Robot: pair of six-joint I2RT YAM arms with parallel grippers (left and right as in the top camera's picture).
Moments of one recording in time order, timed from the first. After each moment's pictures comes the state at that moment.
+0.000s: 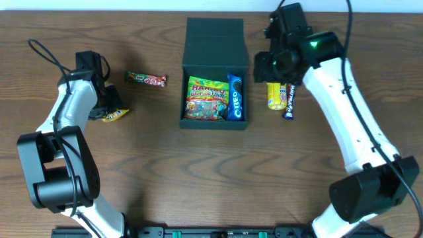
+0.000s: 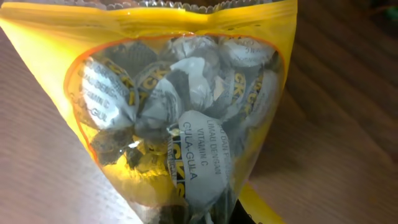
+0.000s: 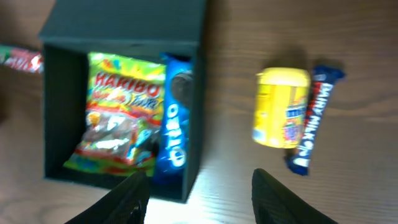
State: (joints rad) left arm 0.16 1.86 1.27 -0.78 -0.08 -0.30; right arm 0.29 1.81 1.80 -1.15 -0.06 0.32
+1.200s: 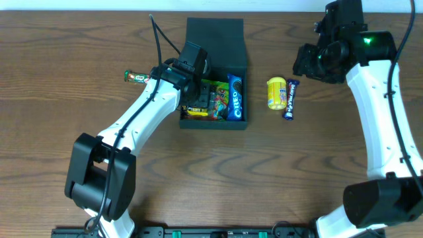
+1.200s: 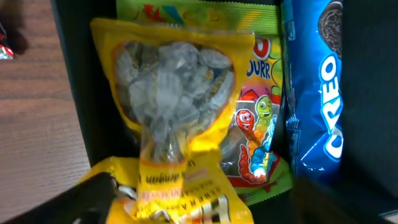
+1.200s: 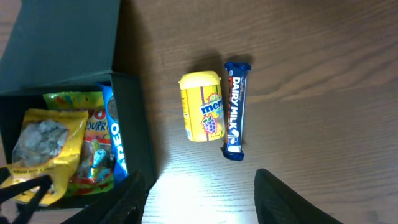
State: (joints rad) left arm -0.45 1.85 1.43 -0.80 0.10 -0.31; right arm 0.08 1.75 1.80 -1.21 -0.06 0.32
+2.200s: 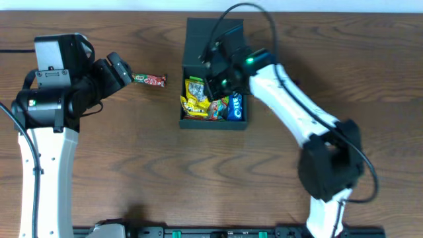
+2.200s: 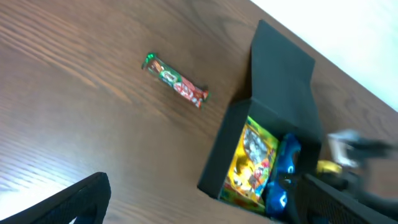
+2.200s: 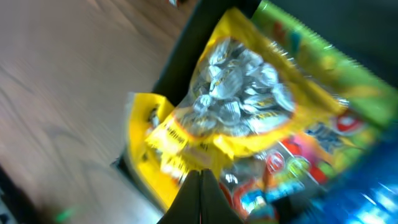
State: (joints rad) left arm 0.06 1.34 1.49 -1.04 0.18 -0.48; right arm 0.52 2.06 1.70 -0.82 -0.40 0.15
